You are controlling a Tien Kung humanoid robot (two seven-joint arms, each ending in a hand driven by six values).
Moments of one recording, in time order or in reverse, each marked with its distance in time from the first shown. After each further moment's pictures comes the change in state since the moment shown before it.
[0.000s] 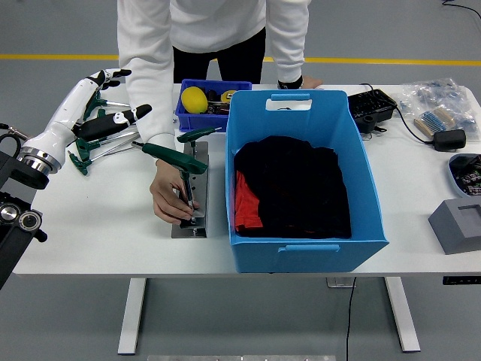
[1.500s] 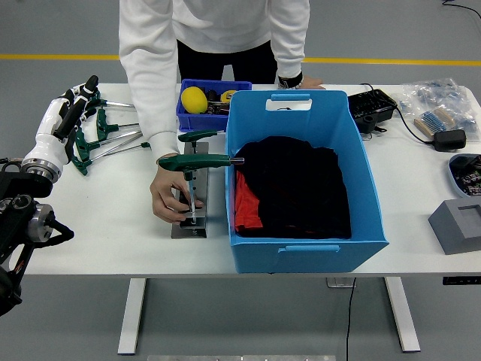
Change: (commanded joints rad) left arm -0.049 -0.089 -0.009 0.247 -0.690 0.205 -0.003; right arm 0.003 -0.002 -0.015 0.000 0.003 0.011 0.003
